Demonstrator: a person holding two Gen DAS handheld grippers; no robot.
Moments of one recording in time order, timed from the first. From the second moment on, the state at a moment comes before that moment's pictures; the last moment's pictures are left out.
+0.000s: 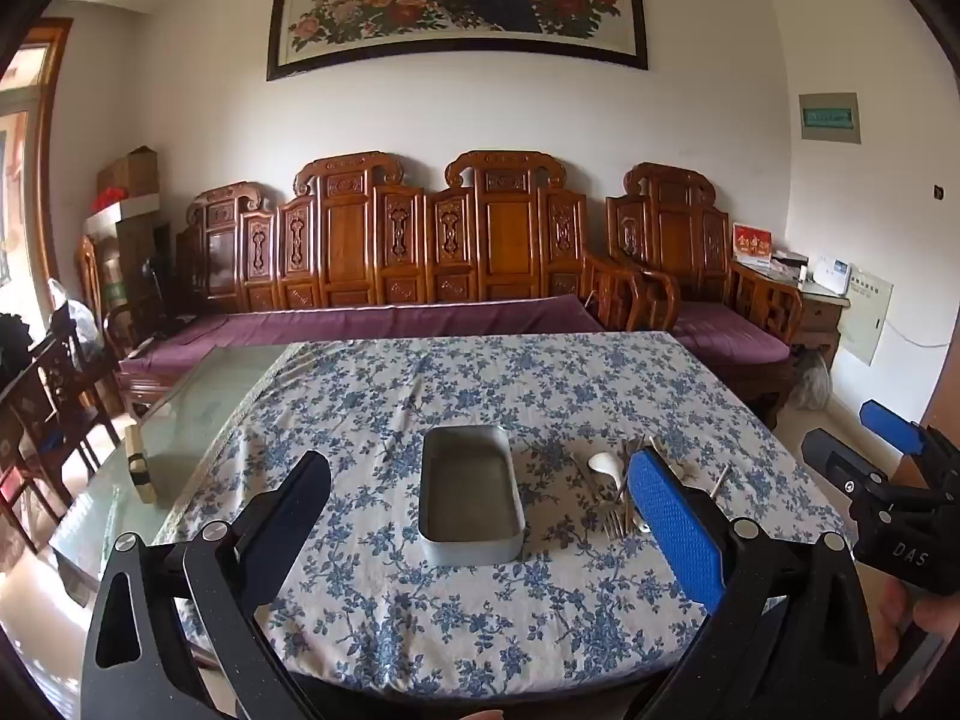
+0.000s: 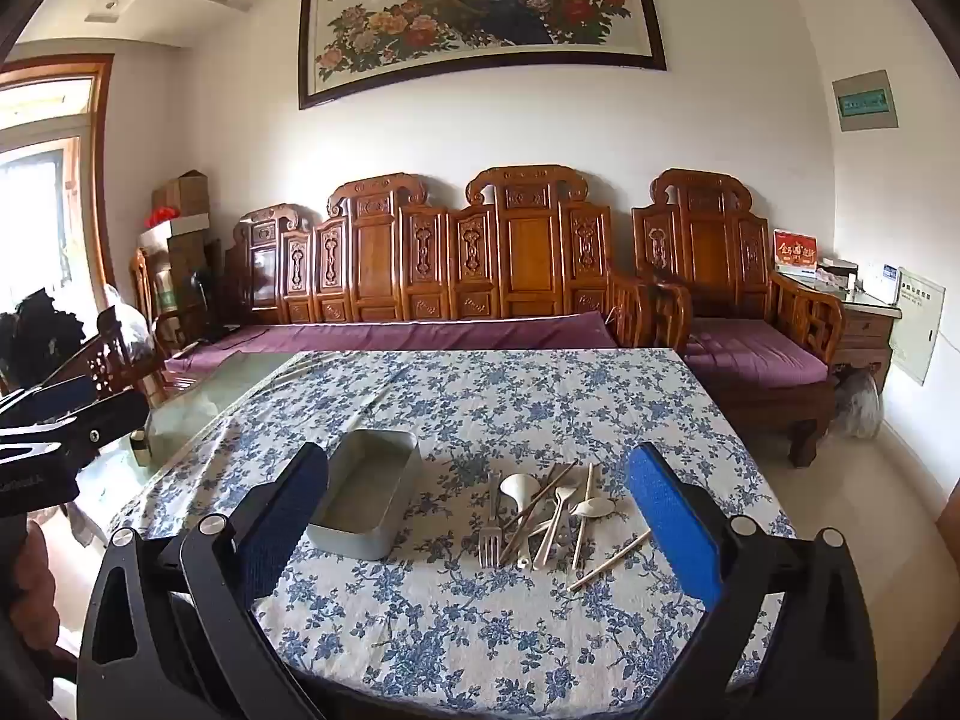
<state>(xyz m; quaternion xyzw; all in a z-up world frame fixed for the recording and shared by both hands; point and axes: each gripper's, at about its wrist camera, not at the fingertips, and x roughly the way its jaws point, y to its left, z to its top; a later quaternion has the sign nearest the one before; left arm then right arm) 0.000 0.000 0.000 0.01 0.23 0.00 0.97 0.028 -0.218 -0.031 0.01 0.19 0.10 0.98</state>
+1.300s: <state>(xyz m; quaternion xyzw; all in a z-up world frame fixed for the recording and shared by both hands) -0.002 -0.004 0.002 0.01 0.22 0.00 0.97 0.023 -0.218 -0.027 0.01 0.19 0.10 0.98</state>
